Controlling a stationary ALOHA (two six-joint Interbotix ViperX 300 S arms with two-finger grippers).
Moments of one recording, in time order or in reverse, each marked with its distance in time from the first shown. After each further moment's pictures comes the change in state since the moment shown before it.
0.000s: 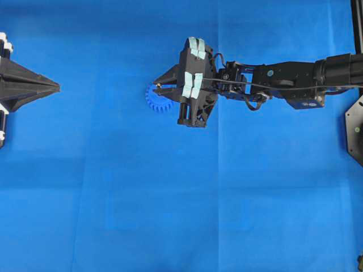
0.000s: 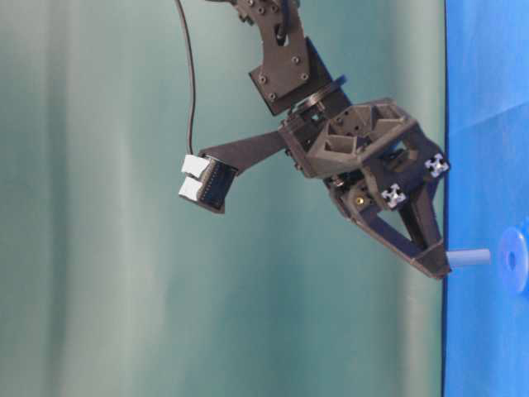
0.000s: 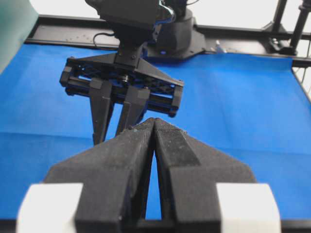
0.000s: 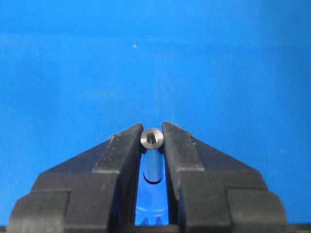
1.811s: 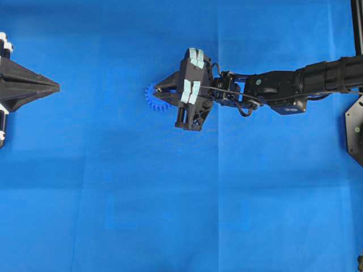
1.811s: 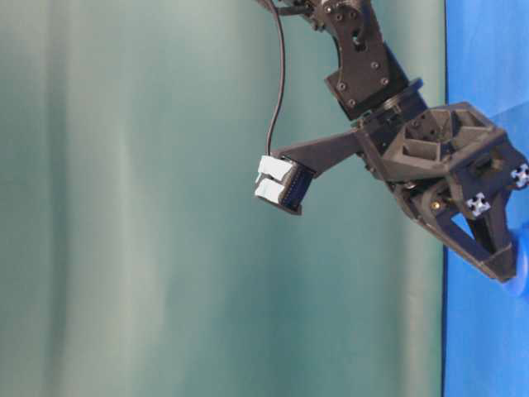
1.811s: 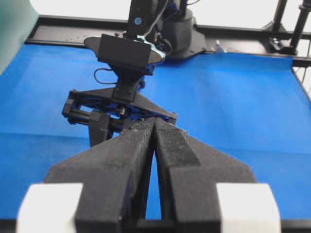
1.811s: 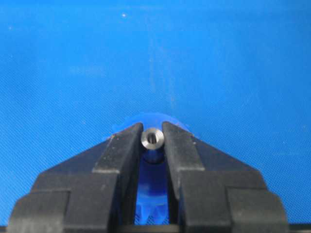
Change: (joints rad) left arm 0.000 0.000 0.000 0.002 0.000 0.002; right arm -0.002 0.137 0.015 0.028 -0.081 0.011
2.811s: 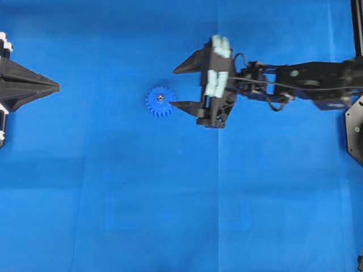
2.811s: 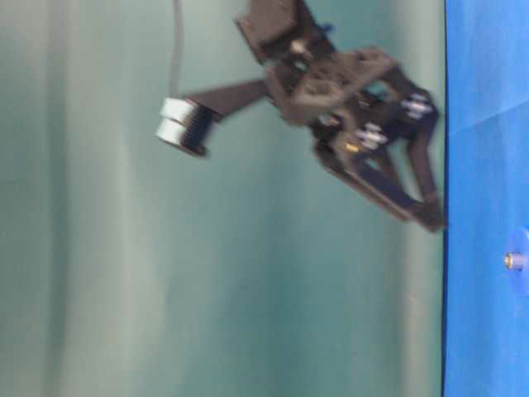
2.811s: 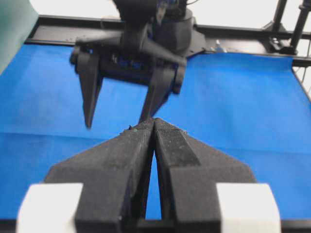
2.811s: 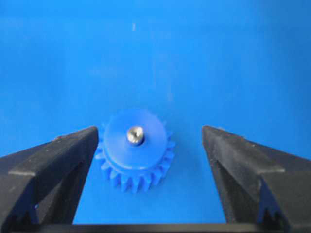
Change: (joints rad) left arm 0.002 0.000 0.000 -0.002 0.000 0.000; right arm 0.005 -0.301 0.129 -0.008 0.078 -0.011
